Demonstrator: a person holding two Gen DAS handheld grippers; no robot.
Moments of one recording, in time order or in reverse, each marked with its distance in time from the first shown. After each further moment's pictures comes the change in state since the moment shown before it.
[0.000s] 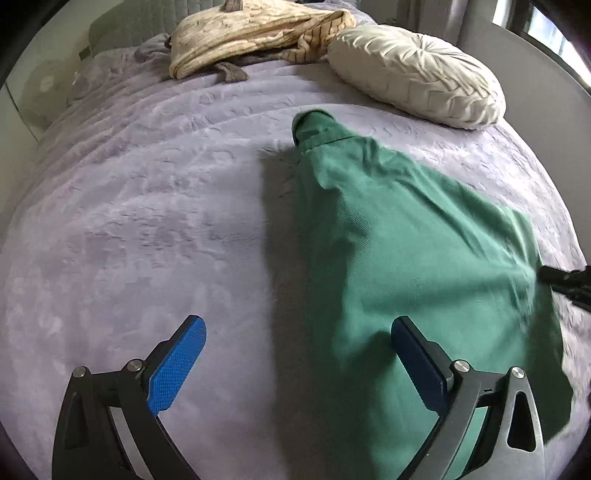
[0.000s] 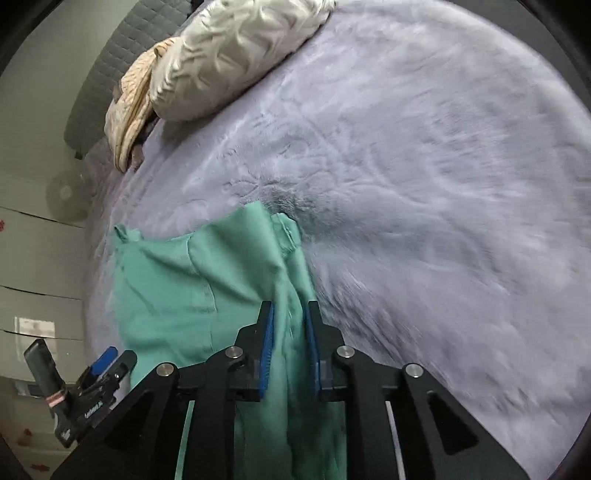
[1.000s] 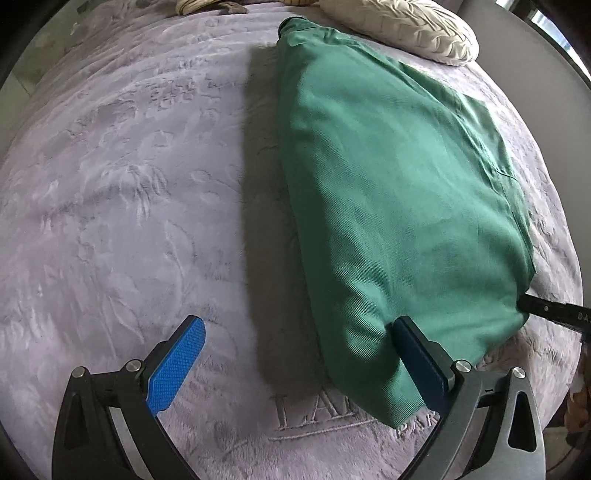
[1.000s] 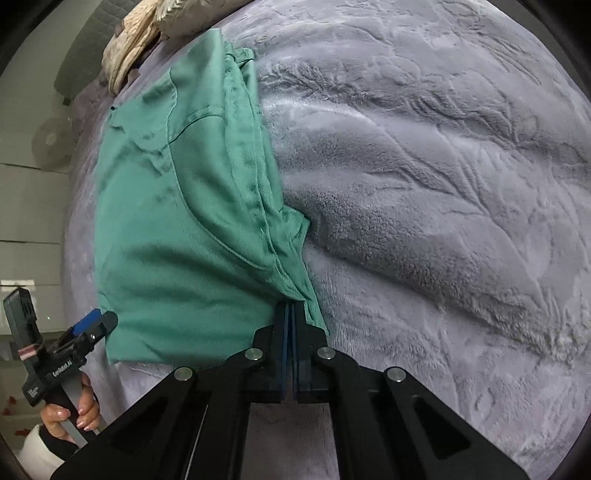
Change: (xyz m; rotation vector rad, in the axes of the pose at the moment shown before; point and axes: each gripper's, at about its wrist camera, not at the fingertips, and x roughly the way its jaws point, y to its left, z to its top) left arm -0.030 -0.021 -0.115 -0.063 0.205 -0.066; right arm -0.042 -0.036 -0.134 -0.058 0.198 -0.088
